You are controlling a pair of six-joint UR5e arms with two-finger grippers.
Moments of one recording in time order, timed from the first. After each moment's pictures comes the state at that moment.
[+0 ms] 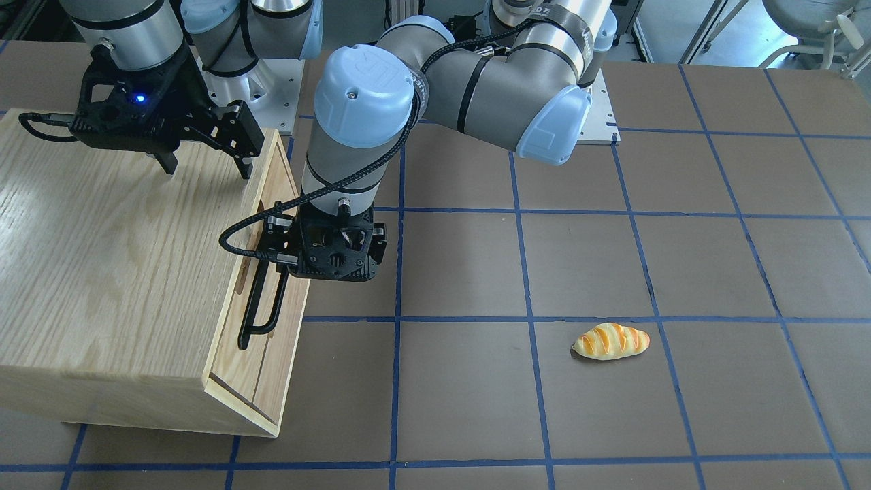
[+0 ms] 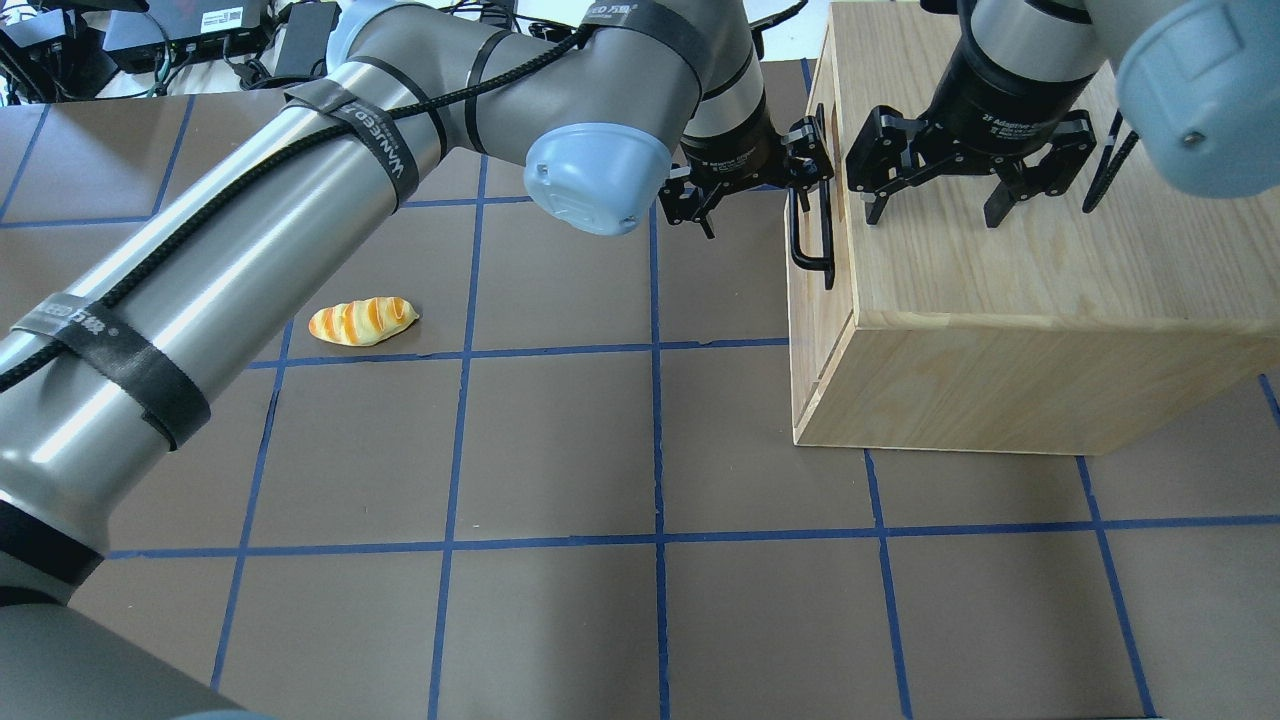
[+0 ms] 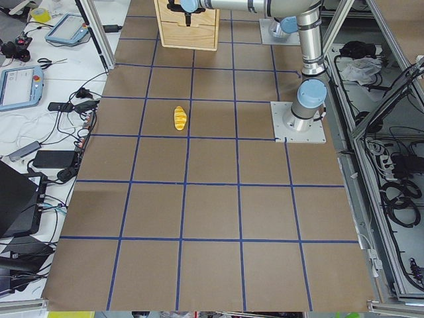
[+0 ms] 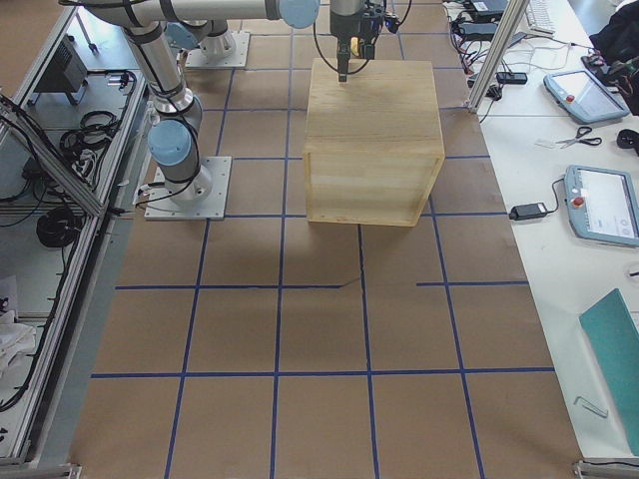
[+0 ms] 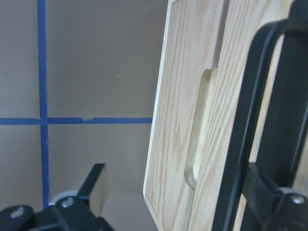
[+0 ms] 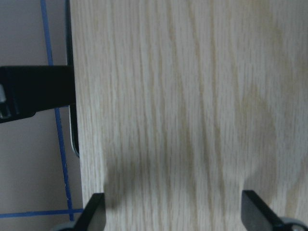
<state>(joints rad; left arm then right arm) -2.01 -2.05 -1.29 -1.20 1.35 -0.54 1.59 -1.58 1.57 -1.60 -1.55 0.10</state>
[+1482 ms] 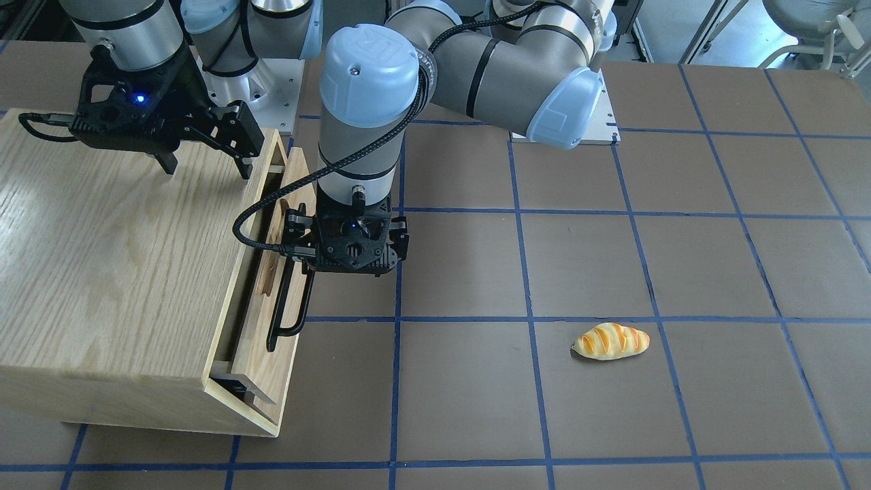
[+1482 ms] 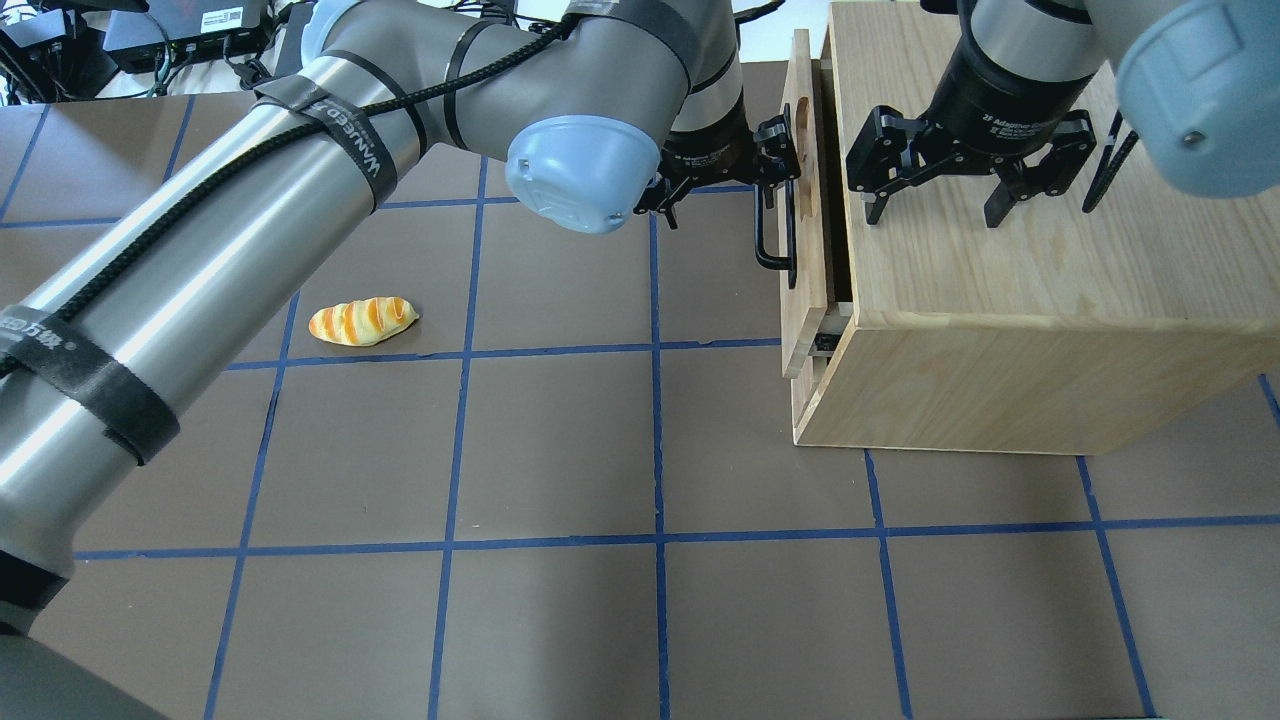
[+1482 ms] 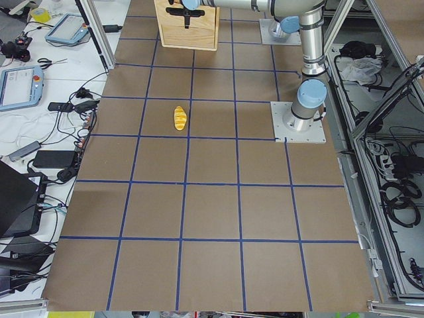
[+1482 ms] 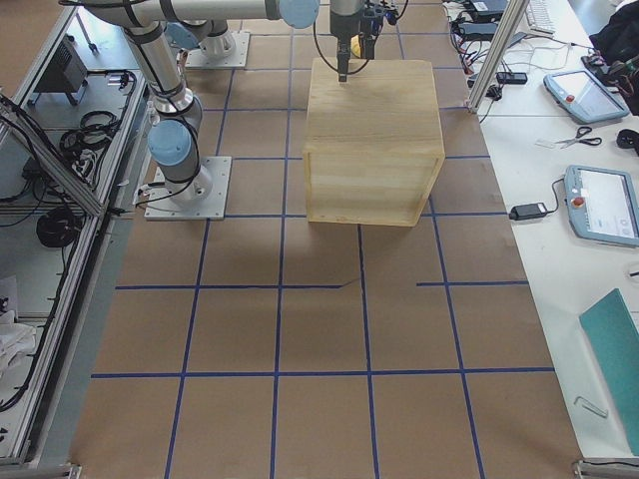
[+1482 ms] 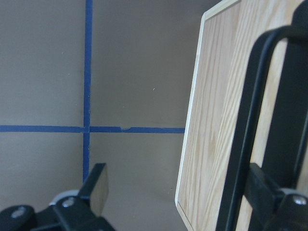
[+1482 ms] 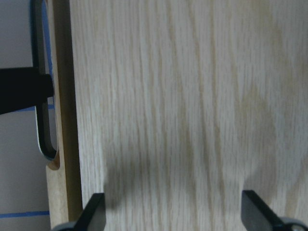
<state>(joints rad) -2.00 -2.01 -1.31 -1.23 1.46 -0.52 1.59 -1.58 1.57 -1.60 -1.55 0.10</state>
